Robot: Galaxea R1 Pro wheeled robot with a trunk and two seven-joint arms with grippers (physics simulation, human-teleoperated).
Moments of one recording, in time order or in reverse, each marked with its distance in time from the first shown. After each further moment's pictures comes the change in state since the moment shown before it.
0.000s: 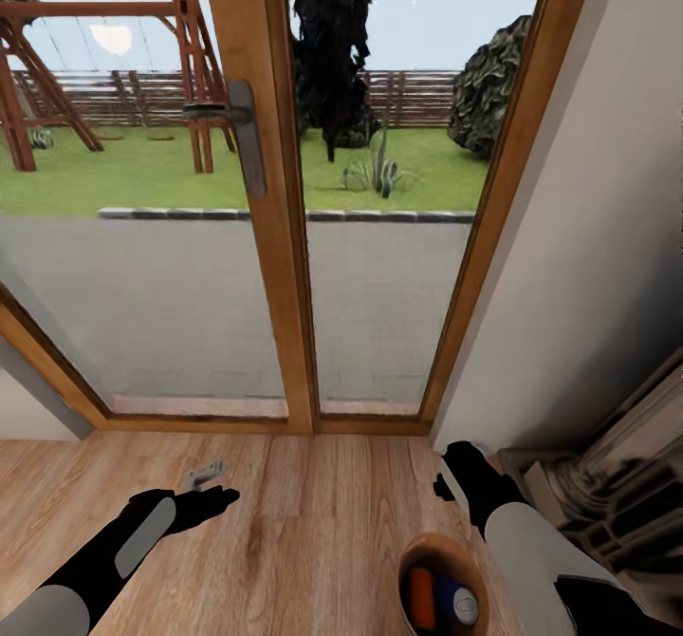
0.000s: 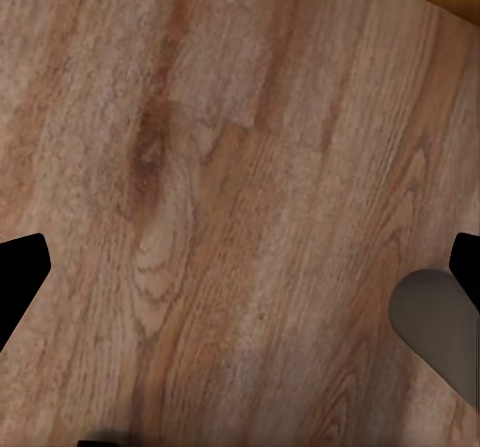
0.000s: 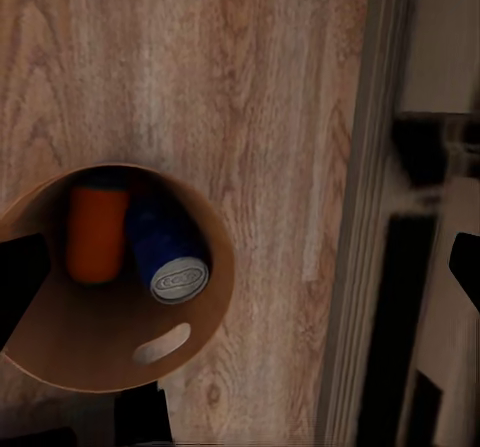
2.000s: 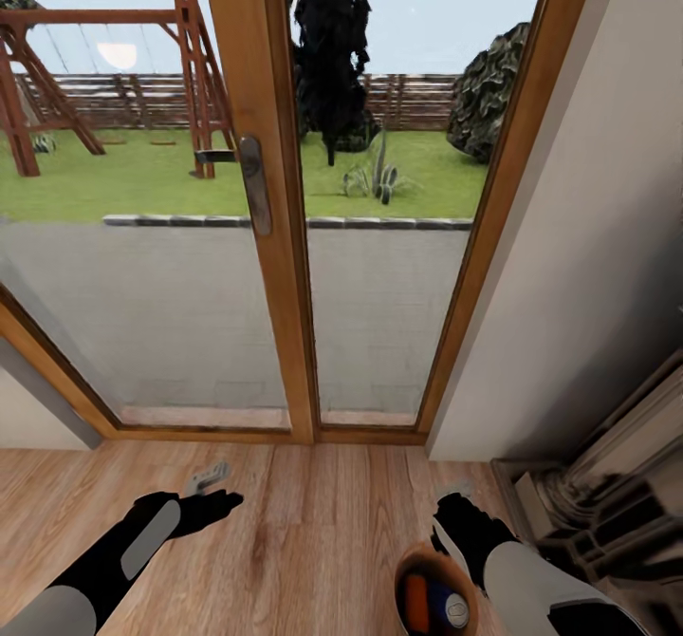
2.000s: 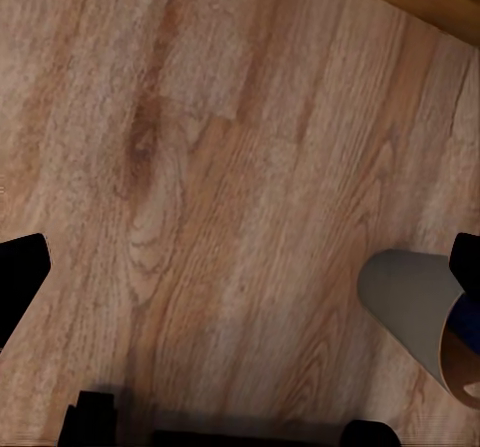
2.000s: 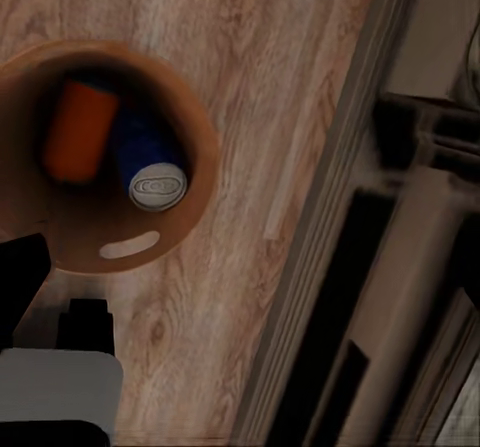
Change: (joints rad) left arm 0.000 -0.020 0.000 0.022 0.002 -0.001 0.006; right arm 0.068 0.003 0.186 0.195 -0.004 -0.169 0.001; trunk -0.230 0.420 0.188
